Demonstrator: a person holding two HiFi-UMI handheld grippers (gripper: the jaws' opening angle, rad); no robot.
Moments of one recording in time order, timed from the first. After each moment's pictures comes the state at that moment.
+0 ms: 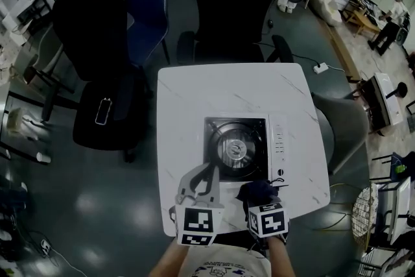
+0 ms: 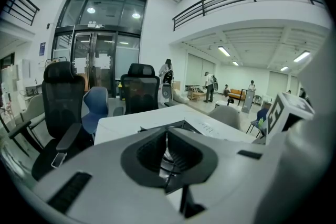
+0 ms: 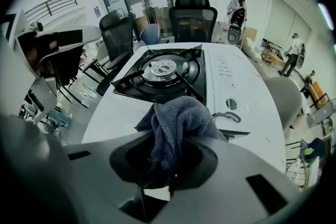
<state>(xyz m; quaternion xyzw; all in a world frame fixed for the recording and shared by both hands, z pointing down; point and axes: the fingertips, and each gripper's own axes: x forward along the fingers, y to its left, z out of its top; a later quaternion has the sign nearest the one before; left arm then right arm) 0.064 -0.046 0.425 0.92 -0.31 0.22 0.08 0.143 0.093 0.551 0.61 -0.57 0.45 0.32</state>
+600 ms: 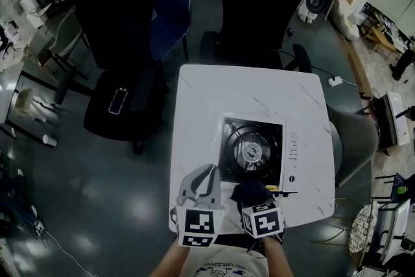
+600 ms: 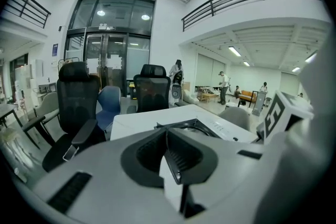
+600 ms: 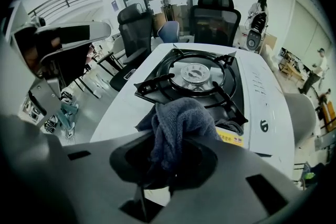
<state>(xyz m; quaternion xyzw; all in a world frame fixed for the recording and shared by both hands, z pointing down) 0.021 -0.055 0.426 0.90 -0.37 0.22 0.09 0.094 0.061 0.551 0.55 -0.63 0.43 0.35</state>
